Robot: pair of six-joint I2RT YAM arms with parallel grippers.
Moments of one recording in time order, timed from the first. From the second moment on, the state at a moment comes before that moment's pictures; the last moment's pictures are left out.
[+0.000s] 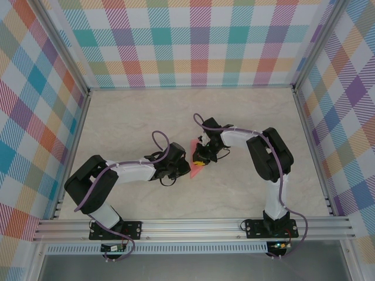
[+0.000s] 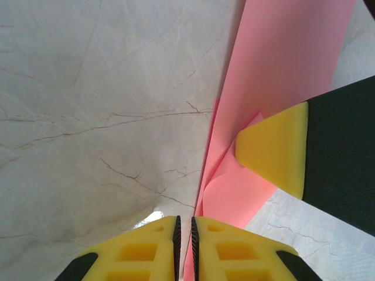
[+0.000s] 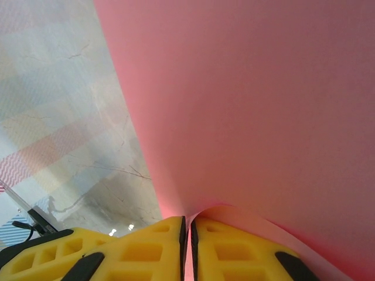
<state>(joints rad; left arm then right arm) -0.78 1.61 0.76 -0.09 0.08 -1.10 0.57 2.01 1.25 -0.57 -0.61 0.65</state>
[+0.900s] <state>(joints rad) -0.76 1.59 0.78 -0.11 0.08 -1.08 0.57 2.02 1.26 -0.57 -0.62 0.63</state>
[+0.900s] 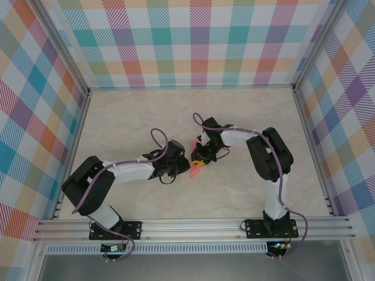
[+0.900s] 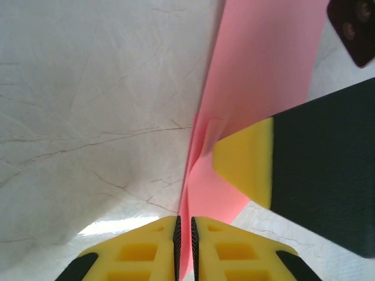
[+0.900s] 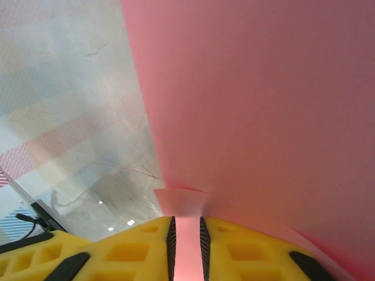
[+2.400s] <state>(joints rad) -0.69 1.76 0.89 0.02 0.13 -1.13 0.56 2.01 1.24 -0.55 -0.60 0.63</state>
